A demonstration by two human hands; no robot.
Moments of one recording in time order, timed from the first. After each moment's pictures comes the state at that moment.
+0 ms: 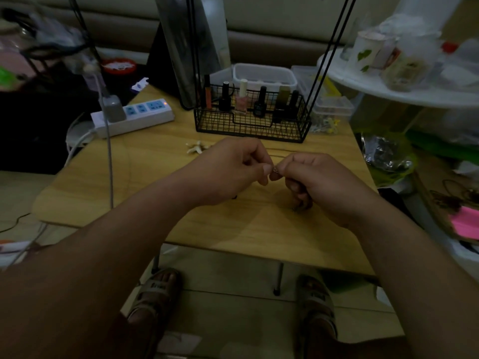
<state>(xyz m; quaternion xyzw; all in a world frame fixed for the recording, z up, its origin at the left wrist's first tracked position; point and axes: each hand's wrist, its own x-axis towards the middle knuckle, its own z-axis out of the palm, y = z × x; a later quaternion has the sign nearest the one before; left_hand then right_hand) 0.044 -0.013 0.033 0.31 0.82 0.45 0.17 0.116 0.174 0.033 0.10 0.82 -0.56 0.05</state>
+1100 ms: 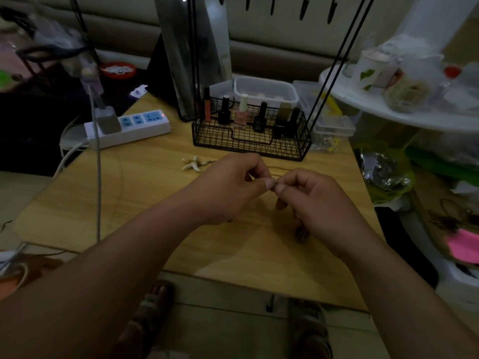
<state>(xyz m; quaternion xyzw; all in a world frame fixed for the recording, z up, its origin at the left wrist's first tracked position) 0.026 0.000 0.023 0.30 0.83 0.45 0.11 0.111 0.172 0.034 0.11 0.85 -0.52 -0.03</state>
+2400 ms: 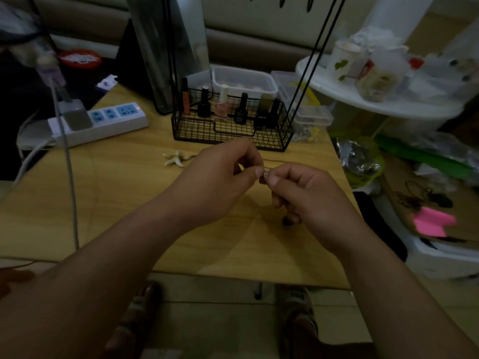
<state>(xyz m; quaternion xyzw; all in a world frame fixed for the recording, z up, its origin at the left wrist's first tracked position) 0.033 -0.005 0.025 0.36 0.81 0.47 0.05 0.124 0.170 0.033 0.11 0.82 -0.56 -0.05</state>
